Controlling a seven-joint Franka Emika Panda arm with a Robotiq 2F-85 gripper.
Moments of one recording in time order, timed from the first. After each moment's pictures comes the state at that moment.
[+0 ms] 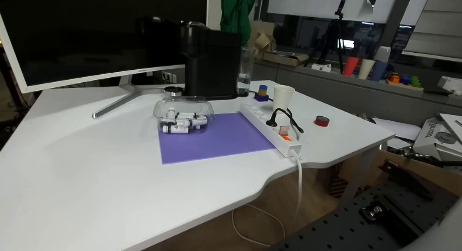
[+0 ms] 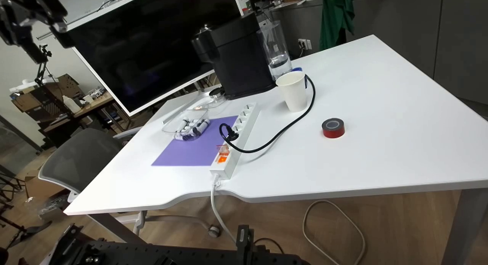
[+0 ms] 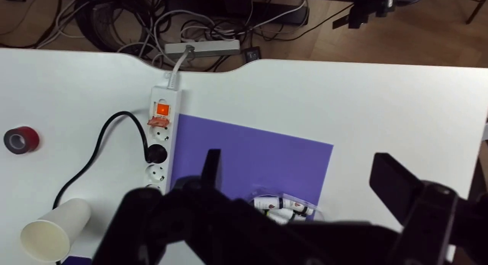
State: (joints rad) arm 0.02 -0.60 0.05 -2.45 0.05 1.77 -0.02
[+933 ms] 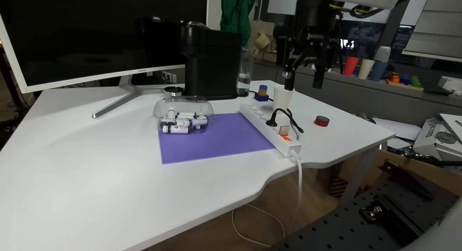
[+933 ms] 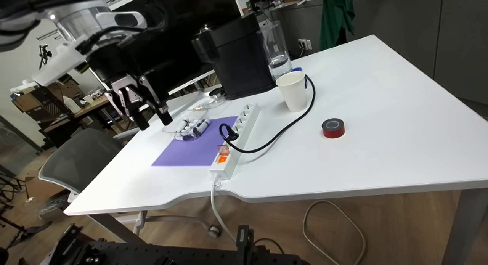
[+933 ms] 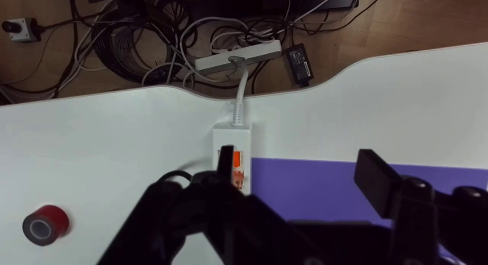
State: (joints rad) arm -0.14 -0.37 -0.08 -2.79 -0.10 2.33 -0.04
